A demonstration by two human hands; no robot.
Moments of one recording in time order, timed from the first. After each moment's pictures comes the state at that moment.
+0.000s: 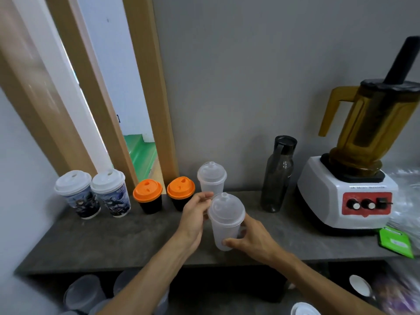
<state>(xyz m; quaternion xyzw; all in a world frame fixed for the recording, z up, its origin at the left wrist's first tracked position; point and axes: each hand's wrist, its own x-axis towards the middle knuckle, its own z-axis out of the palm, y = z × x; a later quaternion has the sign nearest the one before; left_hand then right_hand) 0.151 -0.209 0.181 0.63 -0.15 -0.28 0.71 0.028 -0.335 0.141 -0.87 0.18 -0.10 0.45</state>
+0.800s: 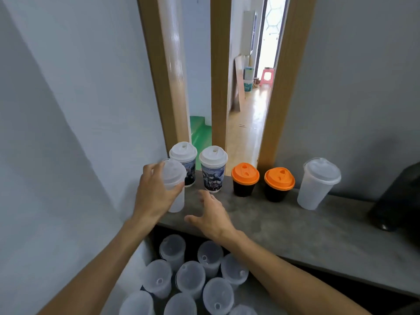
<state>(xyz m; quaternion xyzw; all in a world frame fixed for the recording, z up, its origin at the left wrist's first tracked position) 0.318 0.080 0.193 0.92 -0.15 0.16 0.34 0.244 -0.072 0.135 -0.91 0.10 -0.05 0.40</state>
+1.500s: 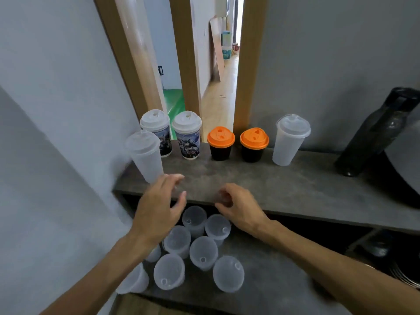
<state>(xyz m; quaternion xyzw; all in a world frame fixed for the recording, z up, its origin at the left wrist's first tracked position) 0.208 0.068 0.151 0.87 -0.36 0.15 0.31 0.127 -0.148 0.113 -0.94 0.10 -0.06 0.33</state>
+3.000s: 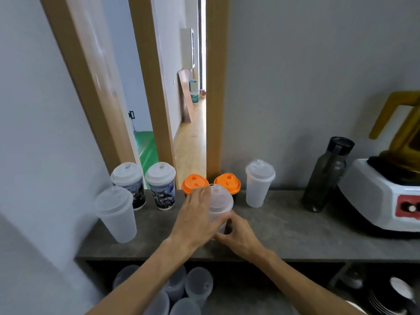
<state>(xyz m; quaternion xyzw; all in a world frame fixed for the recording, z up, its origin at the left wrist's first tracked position) 0.232 -0.077 0.183 0.85 -0.42 0.04 0.30 0.144 -0.214 0.107 -0.86 0.20 -0.12 0.46</state>
